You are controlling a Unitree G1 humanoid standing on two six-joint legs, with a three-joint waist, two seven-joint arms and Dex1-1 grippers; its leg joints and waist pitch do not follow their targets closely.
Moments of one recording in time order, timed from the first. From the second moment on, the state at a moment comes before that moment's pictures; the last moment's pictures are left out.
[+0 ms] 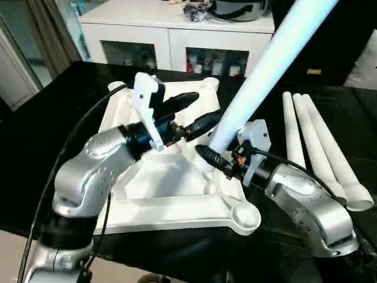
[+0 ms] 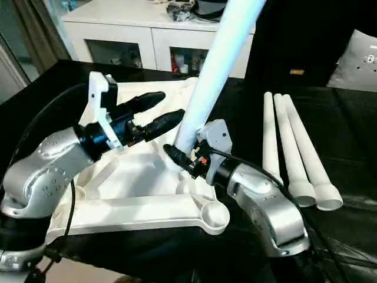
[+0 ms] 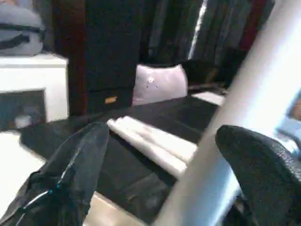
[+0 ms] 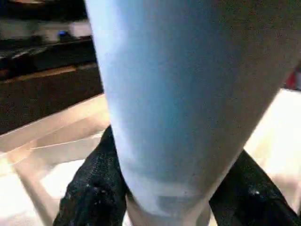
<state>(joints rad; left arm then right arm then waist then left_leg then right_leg) -0.40 0.27 -0.07 -0.25 -0.58 0.57 -0.53 -0.22 -0.28 0.16 -0.25 0.34 0.50 0.45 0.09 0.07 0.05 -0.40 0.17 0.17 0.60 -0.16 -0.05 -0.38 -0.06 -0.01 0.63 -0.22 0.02</state>
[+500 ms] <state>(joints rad) -0.14 0.26 -0.06 -0.35 -0.39 0.56 -0.29 -0.16 -0.20 0.01 -0.37 0.33 0.62 0.20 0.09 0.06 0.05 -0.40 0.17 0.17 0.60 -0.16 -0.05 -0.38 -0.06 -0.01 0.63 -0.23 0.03</state>
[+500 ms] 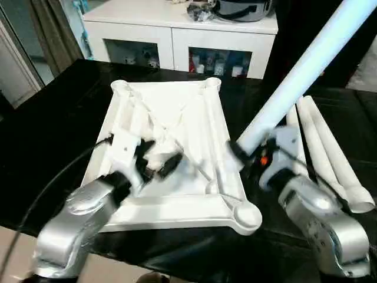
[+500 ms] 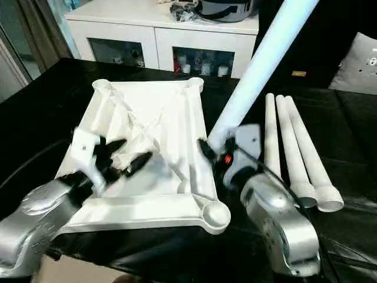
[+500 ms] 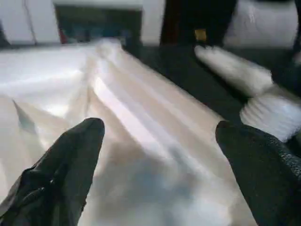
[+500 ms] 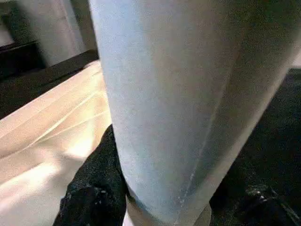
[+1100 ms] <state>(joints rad) -0.11 0.21 -0.07 -0.35 -0.34 0.55 -0.23 -0.04 -0.21 0.00 -0.43 0.32 0.66 0.18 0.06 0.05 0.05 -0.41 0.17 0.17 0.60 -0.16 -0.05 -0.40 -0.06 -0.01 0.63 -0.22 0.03</state>
